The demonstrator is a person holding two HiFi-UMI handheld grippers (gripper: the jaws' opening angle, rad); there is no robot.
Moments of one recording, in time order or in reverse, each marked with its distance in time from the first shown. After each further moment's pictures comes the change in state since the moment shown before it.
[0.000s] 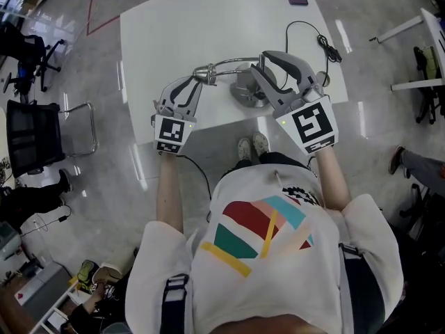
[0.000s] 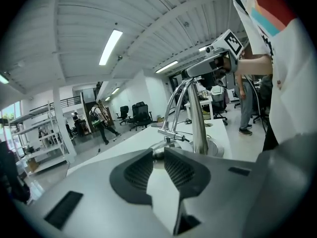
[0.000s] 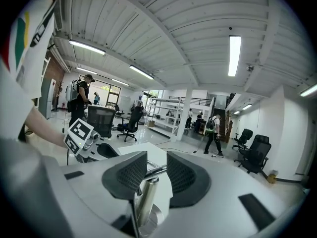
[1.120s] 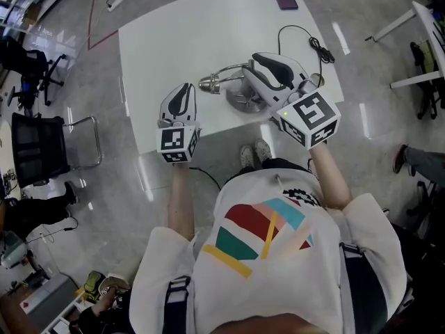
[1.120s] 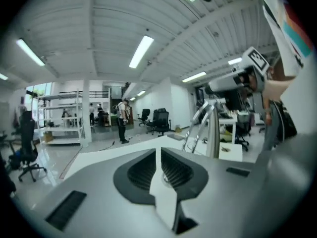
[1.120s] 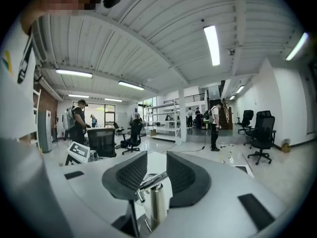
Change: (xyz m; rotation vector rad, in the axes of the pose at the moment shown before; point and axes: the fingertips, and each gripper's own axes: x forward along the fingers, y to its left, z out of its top) left arm -0.014 0.013 0.022 -0.260 -0.088 0.217; right arm -0.006 -0.004 0.008 0.248 -0.088 0.053
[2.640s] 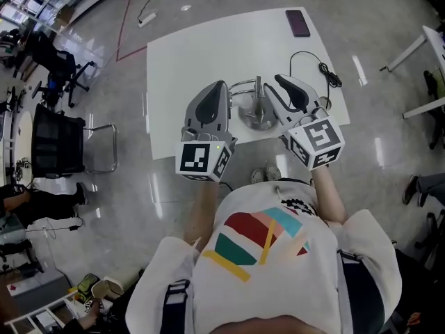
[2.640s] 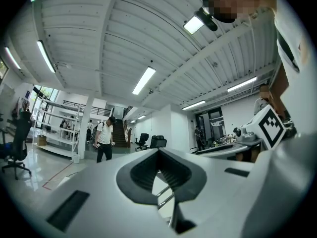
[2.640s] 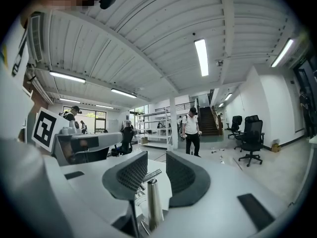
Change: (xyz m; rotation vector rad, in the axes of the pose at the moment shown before) left arm -0.041 -0.097 0.166 -0.087 -0.330 -0.019; right arm -0.061 -0.010 0.015 0.037 -0.106 -0.117
